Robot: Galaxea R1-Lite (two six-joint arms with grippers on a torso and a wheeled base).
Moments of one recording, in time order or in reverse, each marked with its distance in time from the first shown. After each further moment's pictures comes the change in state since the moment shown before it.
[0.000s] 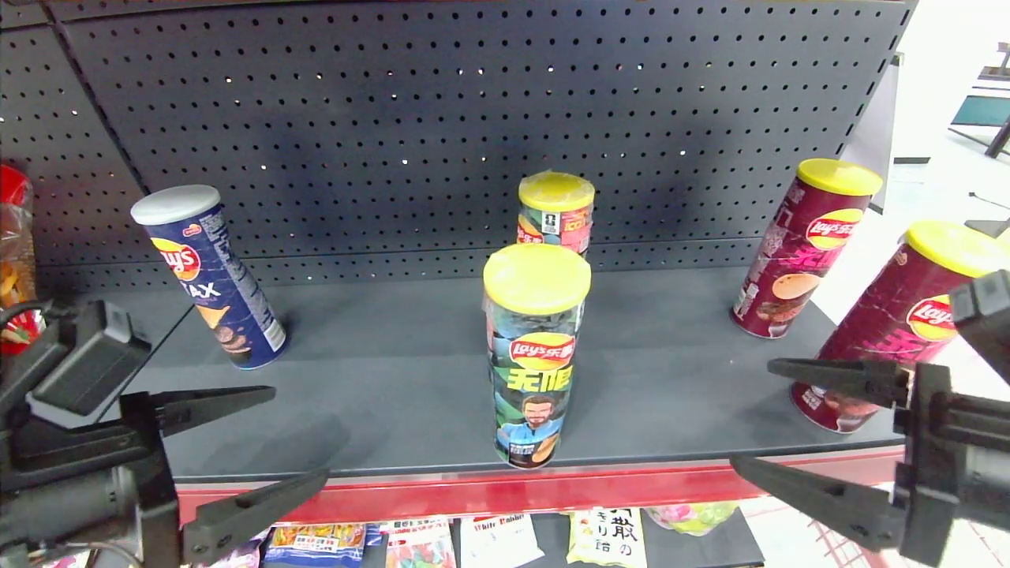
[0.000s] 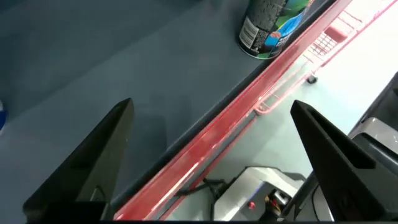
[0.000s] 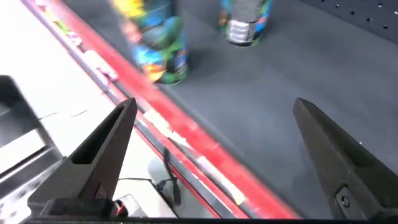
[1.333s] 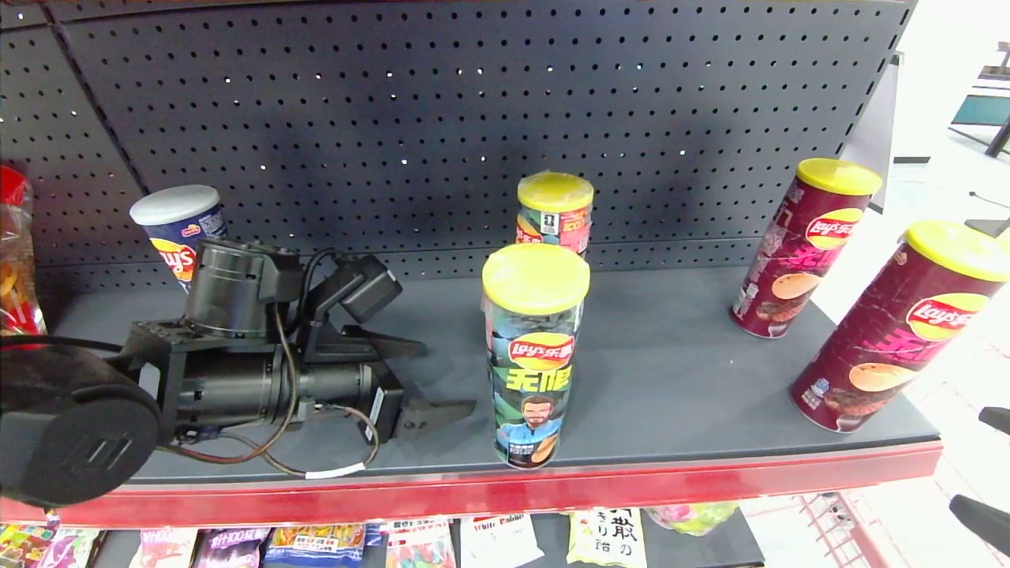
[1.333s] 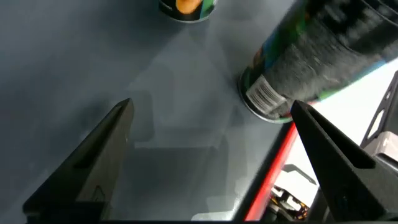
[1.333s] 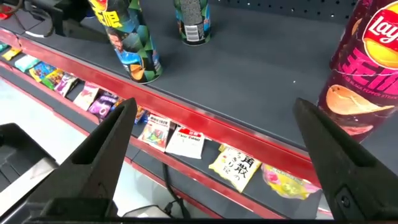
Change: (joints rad) left arm -0.167 0.536 -0.284 -0.160 -0.003 0.018; right arm -0.199 -0.426 0.059 0.222 -0.009 0.150
